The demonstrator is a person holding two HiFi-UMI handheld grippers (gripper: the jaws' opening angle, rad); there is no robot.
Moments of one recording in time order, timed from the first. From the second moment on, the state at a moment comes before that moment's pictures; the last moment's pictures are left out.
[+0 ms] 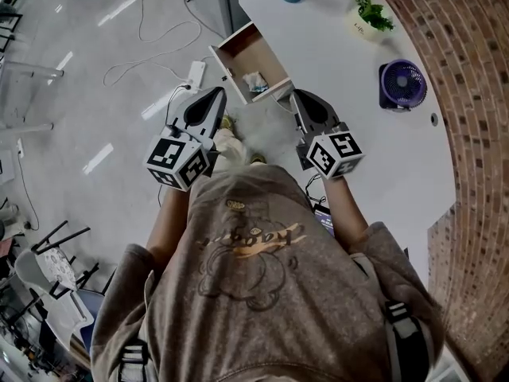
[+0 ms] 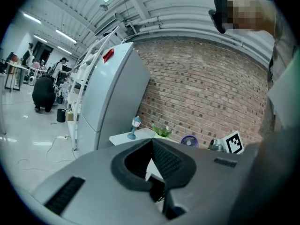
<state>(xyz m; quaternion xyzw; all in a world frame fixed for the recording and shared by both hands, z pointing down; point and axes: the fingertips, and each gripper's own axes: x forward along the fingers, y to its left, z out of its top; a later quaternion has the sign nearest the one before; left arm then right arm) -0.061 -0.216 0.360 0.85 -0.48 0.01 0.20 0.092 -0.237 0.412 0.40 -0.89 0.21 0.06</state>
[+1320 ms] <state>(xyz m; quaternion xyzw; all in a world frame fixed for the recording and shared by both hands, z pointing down) -0.062 -0.352 0.487 0.89 -0.36 0.06 0.27 0.046 -0.341 0.499 0.43 -0.87 0.23 0.10</state>
